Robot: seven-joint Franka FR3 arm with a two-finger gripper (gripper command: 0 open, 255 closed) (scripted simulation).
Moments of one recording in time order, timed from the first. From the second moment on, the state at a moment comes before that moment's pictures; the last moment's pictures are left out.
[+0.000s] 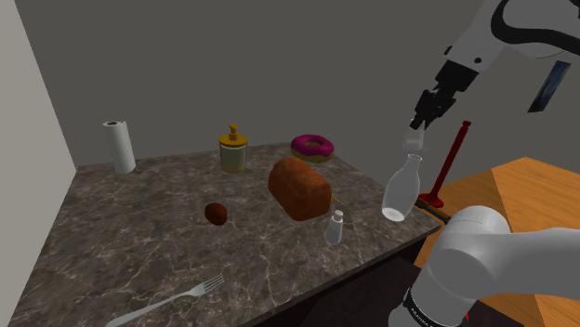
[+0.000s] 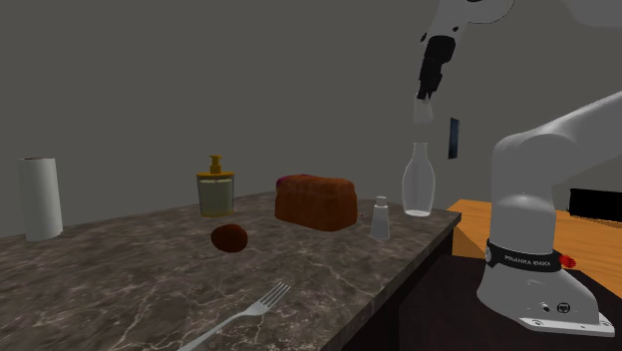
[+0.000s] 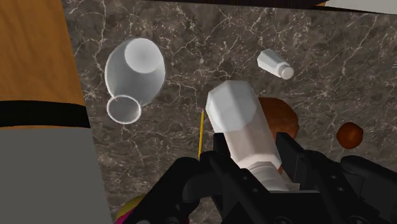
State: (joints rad) arm -0.15 -1.10 -0.37 -2.30 -0.20 1.48 -0.08
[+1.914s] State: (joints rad) arm -0.18 -1.15 -0.77 -2.27 -0.50 1.51 -0.41
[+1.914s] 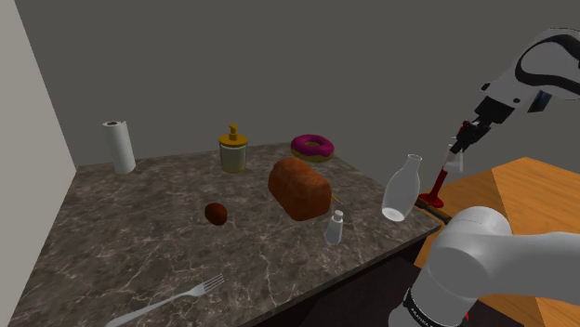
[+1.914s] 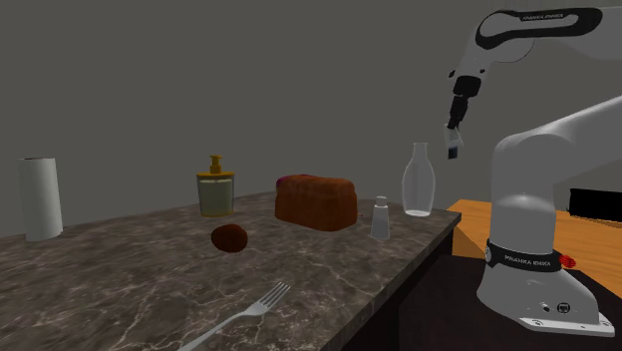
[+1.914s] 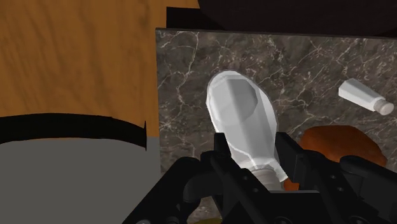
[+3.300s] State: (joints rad) arm -0.25 -1.22 -0.93 -2.53 -0.65 1.70 -0.42
